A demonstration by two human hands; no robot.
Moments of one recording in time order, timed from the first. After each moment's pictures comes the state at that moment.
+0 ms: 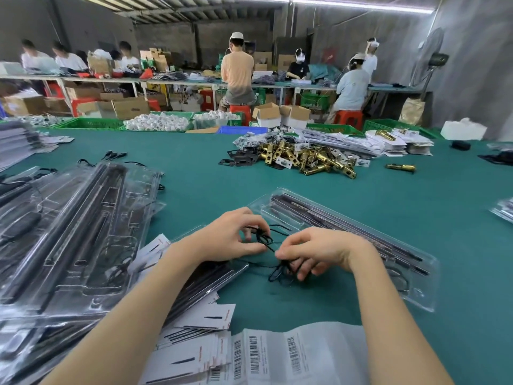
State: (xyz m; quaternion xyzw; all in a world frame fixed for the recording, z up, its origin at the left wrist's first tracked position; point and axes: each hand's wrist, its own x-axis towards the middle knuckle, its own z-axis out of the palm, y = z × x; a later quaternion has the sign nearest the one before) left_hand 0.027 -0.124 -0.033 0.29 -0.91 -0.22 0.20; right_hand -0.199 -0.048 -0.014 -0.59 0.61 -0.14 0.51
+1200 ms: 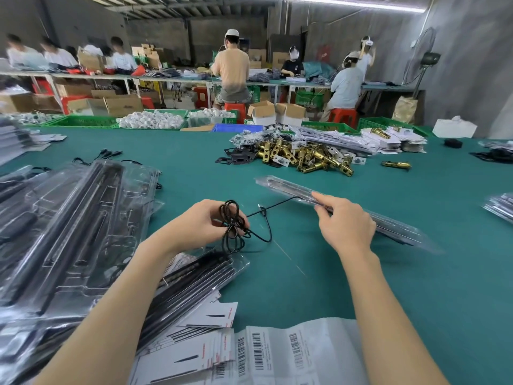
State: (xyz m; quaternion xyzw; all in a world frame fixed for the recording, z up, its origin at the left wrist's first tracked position) left_hand 0.065 -0.132 -0.020 0.30 -0.83 -0.38 0.26; right_hand -0.212 -0.058 -0.025 -0.51 0.80 -0.31 -0.06
